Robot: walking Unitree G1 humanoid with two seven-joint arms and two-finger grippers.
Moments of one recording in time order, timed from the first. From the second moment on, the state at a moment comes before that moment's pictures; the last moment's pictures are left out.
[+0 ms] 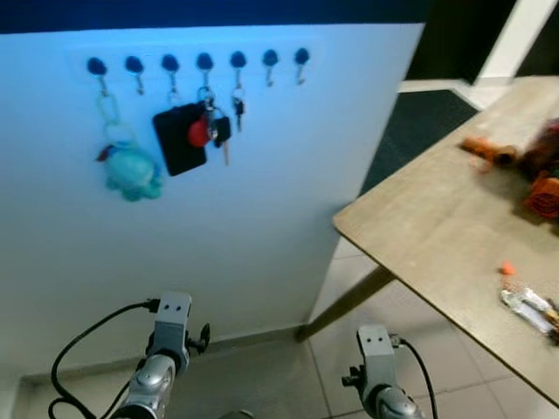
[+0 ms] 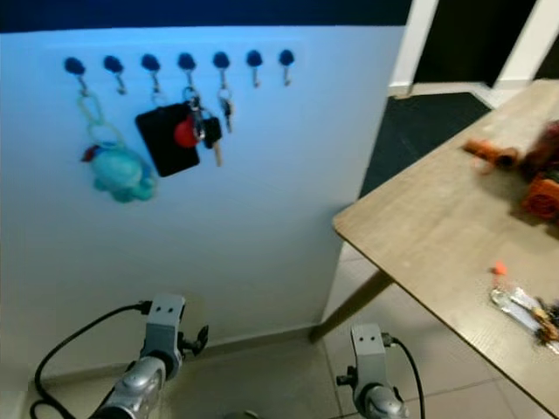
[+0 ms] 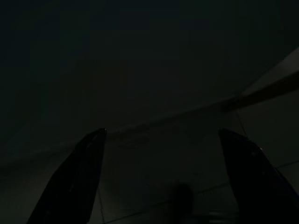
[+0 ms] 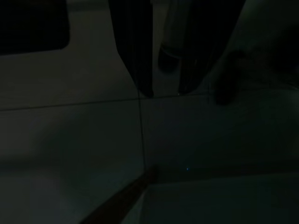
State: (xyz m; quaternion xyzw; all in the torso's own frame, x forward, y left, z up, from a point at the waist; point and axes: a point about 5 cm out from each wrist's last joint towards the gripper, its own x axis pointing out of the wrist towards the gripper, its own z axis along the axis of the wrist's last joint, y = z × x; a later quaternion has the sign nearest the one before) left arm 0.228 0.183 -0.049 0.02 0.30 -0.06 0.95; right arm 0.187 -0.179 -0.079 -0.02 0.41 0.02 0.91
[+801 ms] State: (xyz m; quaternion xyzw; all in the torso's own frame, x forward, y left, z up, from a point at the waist) left arm 0.230 0.183 -0.046 0.02 0.29 -0.07 0.95; right arm 0.188 -0.178 -0.078 0.02 0.40 0.00 0.92
